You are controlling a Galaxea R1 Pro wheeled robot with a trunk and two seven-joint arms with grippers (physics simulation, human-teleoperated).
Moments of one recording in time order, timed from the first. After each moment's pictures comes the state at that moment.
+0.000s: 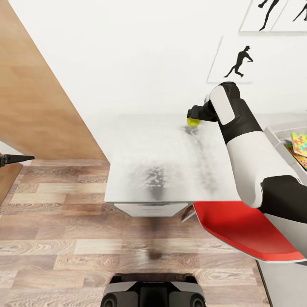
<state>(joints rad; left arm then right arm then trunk) -0.99 0.74 0.34 -1.14 -0.25 1.04 -1.56 -1.60 0.05 0.10 -0.76 -0.59 1.04 -0.56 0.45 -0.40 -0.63</state>
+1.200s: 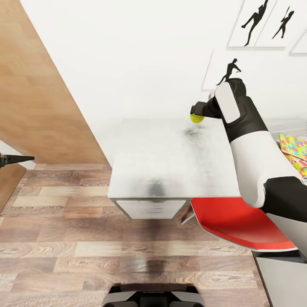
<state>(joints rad) -0.99 0.74 0.34 -1.14 -0.25 1.04 -1.56 -1.59 0.03 0.10 -0.81 -0.59 1.05 -0.56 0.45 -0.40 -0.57</state>
